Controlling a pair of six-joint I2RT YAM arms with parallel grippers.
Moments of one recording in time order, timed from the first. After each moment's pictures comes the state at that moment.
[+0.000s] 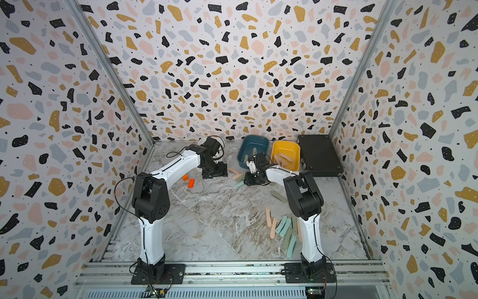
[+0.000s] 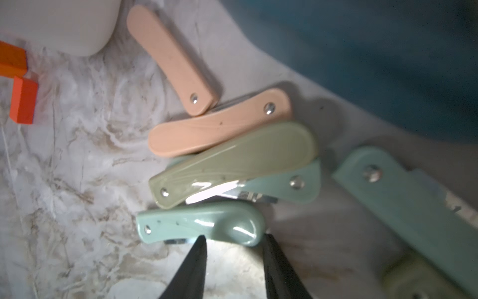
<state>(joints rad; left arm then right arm) -0.44 2.06 1.77 -0.97 0.17 -0.41 0.48 2.07 1.39 -0.35 -0.36 0.24</state>
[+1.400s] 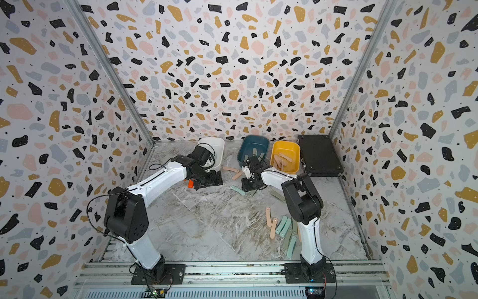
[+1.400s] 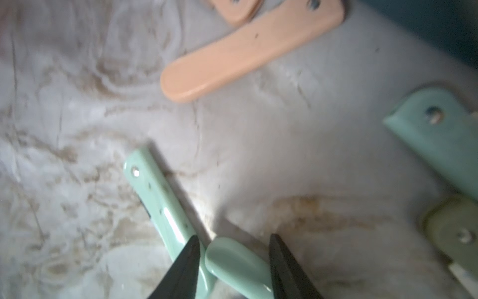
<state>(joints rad) -0.43 1.75 1.41 -0.86 0.20 -0.44 0.55 2.00 1.35 -0.46 -0.24 0.20</state>
